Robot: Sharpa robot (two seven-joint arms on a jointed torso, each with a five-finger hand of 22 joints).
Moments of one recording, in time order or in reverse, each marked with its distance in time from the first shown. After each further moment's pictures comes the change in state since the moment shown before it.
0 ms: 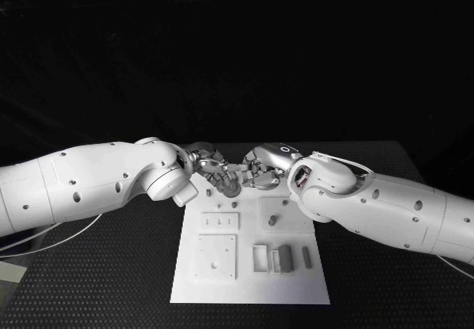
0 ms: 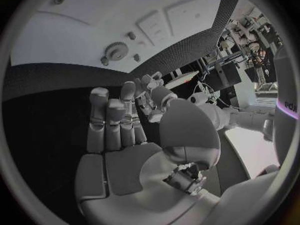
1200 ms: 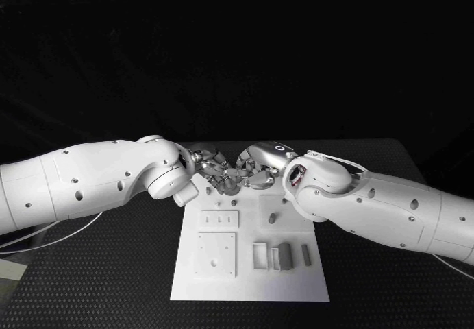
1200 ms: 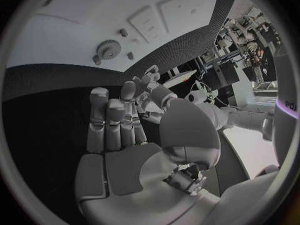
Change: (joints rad) left arm -0.001 0.008 0.000 0.000 -0.013 0.034 -0.027; left_hand 0.160 0.083 -0.103 -0.002 0.000 0.014 0.000 0.000 -0.006 0.000 0.000 -0.004 0.044 0.000 0.000 0.008 0.003 -0.006 0.000 0.000 0.000 0.019; right arm -0.004 0.017 0.004 0.015 -0.001 -0.001 -0.007; right_hand 0.000 0.000 0.005 0.005 0.000 0.002 0.002 -0.003 0.001 0.004 -0.004 0.000 -0.002 0.004 -0.002 0.000 0.001 0.000 0.002 0.002 0.000 0.000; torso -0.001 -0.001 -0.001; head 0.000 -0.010
